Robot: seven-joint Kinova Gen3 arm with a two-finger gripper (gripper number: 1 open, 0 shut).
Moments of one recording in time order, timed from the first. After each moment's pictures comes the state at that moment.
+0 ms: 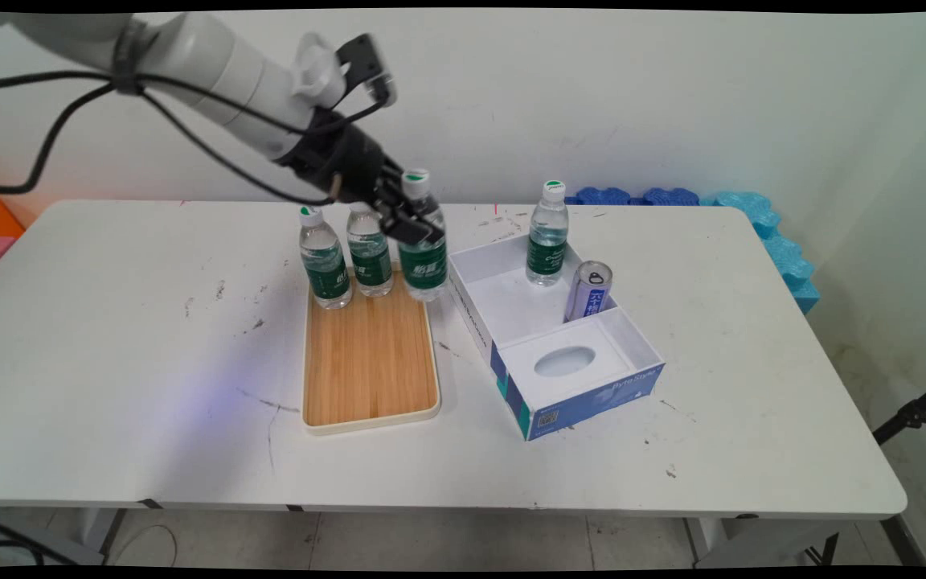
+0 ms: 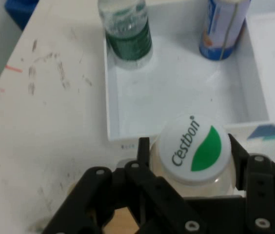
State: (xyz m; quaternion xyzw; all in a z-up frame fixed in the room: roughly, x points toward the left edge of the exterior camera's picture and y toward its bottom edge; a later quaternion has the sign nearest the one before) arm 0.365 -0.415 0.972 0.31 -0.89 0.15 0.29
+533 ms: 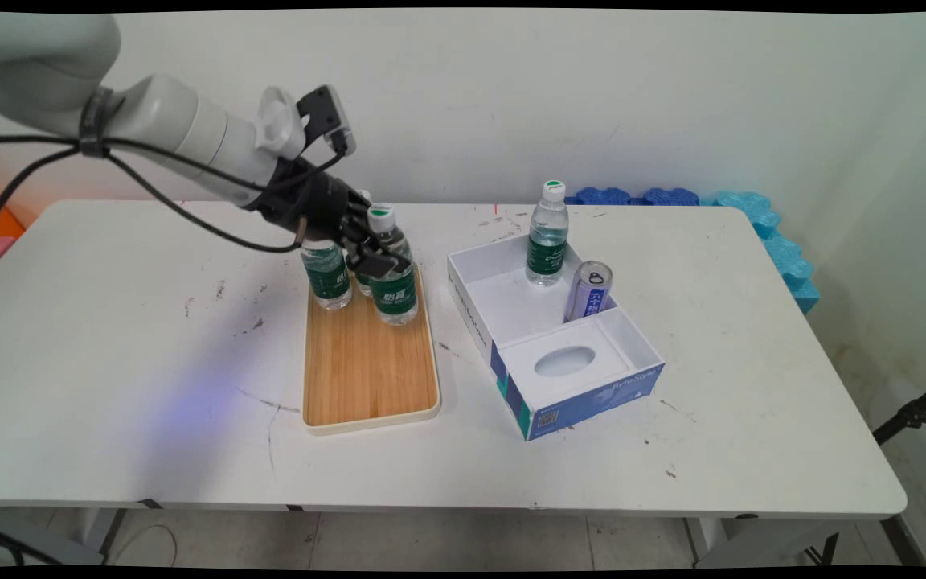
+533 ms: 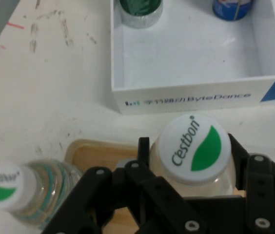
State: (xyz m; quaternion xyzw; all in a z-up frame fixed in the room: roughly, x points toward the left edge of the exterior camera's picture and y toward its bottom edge) arm 0.398 -0.388 0.927 0.33 -0.89 0.16 0.29
